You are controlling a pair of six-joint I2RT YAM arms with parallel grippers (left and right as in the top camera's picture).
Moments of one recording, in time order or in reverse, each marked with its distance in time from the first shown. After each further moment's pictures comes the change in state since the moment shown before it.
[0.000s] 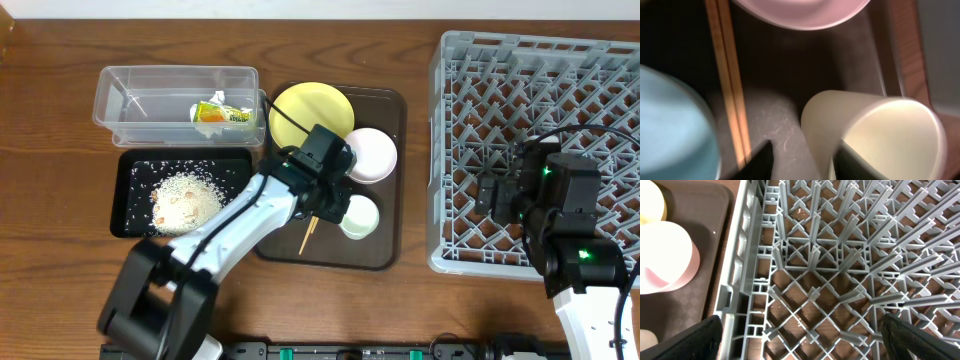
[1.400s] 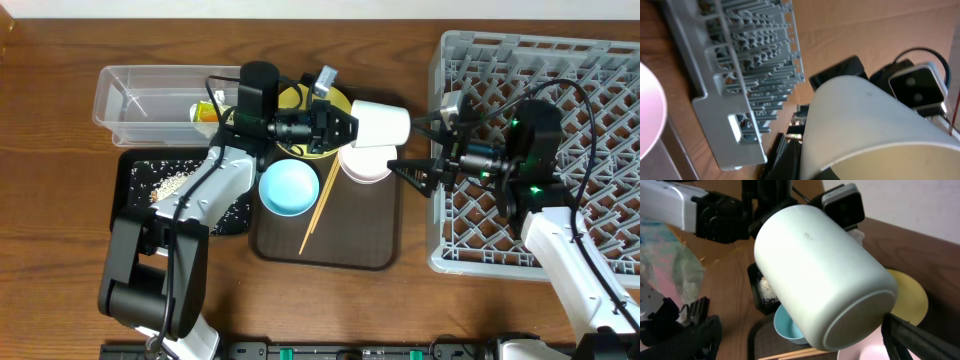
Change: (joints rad) left arm 0.289 0.105 0.029 0.934 1.013 -0.773; right arm 0.078 0.409 0.008 0.792 -1.198 -0.045
